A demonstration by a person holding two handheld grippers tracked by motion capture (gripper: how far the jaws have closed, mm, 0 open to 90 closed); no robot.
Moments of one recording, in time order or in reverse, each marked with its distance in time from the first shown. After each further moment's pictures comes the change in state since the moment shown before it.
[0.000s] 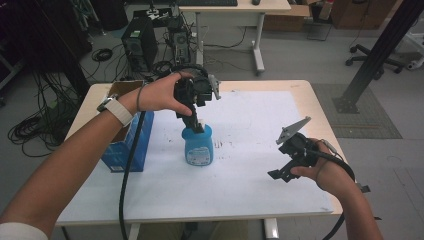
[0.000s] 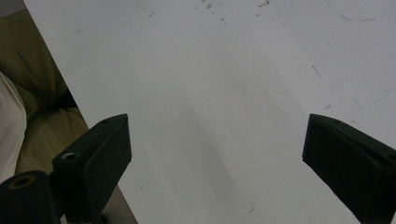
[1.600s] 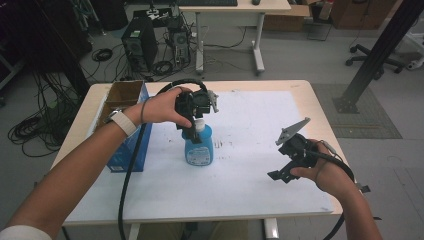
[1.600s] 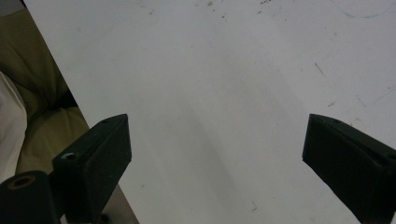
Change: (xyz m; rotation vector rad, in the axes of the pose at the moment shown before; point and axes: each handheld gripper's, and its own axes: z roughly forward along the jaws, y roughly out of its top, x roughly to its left) left arm 0.001 -0.015 0.042 0.032 -0.037 -0.033; right arm 0.001 -0.002 0.002 0.001 0.003 0.009
